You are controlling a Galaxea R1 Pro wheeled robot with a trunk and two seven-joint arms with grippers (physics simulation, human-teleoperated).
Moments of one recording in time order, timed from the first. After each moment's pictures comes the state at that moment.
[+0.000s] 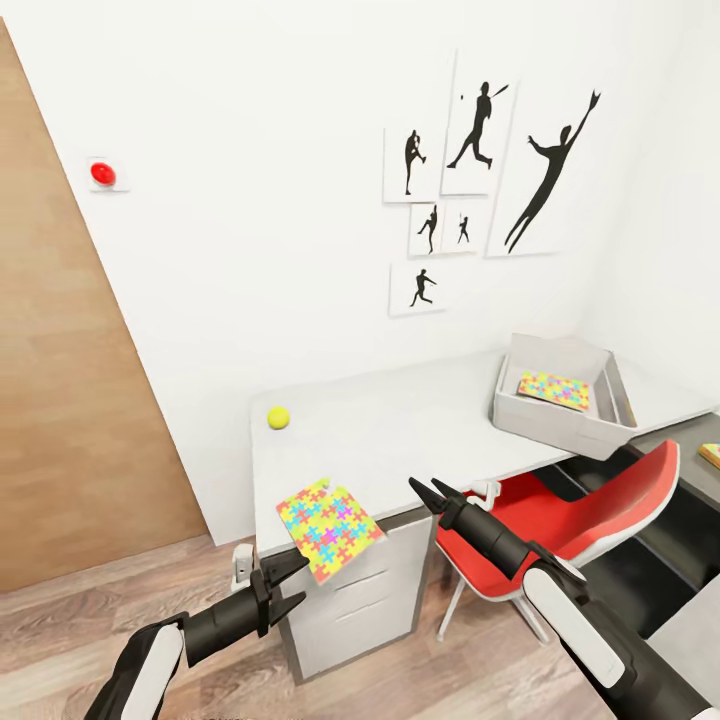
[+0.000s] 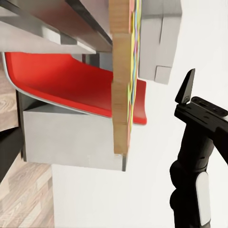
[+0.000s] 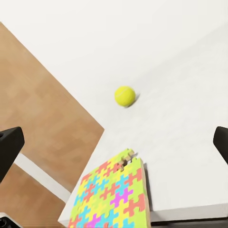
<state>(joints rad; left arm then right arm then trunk) -0.29 -0.02 0.24 -1.00 0.63 0.99 -0.81 -0.41 -0.31 0.44 -1.27 -1.04 0.08 0.45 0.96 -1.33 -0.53</state>
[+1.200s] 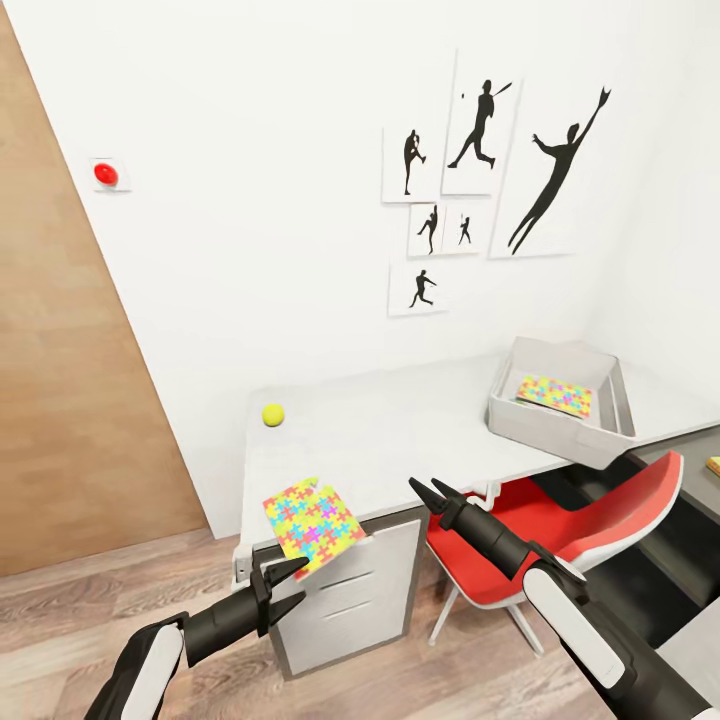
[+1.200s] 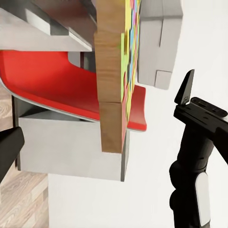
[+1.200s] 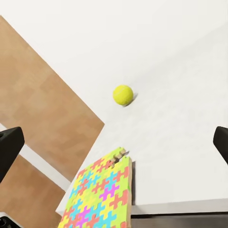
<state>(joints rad) -0.29 -0.02 0.24 -1.00 0.63 0.99 -0.81 -0.41 -0.31 0.44 -1.27 -1.04 0.08 0.45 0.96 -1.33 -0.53</state>
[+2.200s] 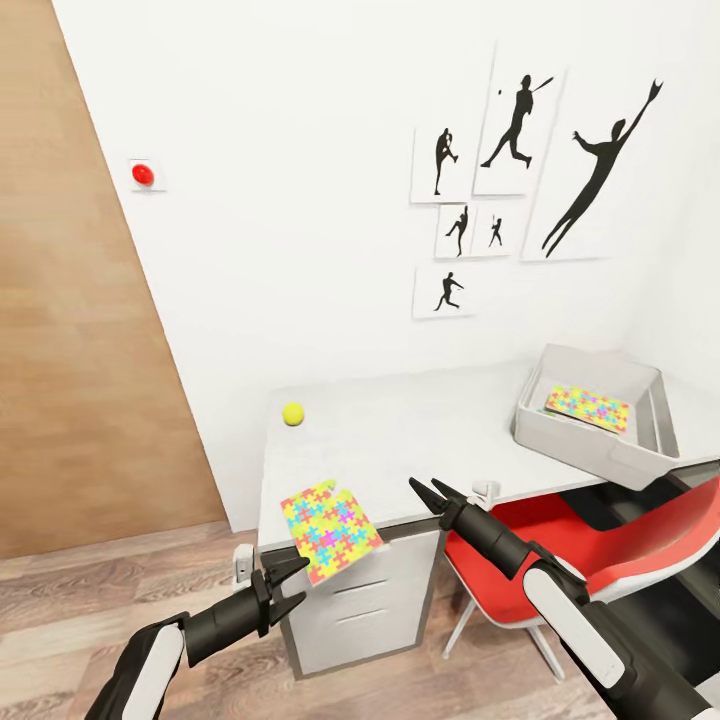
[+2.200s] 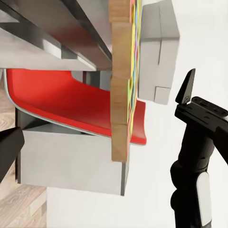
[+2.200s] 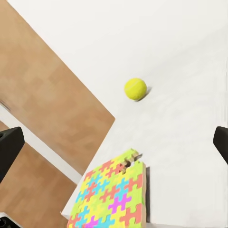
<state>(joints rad) -0.29 -0.02 0.24 -1.00 0.63 0.99 -0.80 -0.41 -0.31 0.44 -1.26 -1.04 0.08 0.45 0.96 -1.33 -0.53</state>
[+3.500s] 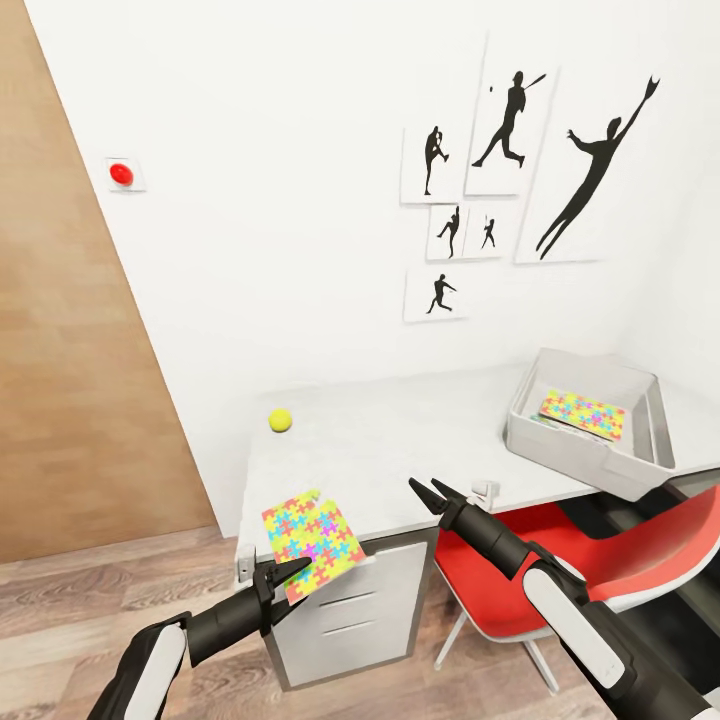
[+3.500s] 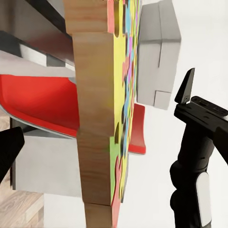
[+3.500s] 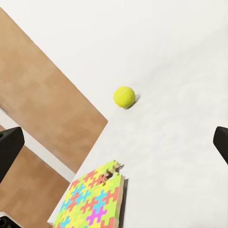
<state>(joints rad) -0.29 -0.03 0.24 -1.00 0.63 0.99 -0.80 -0.41 -0.31 0.45 -1.26 -1.04 0.08 0.45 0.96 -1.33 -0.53</state>
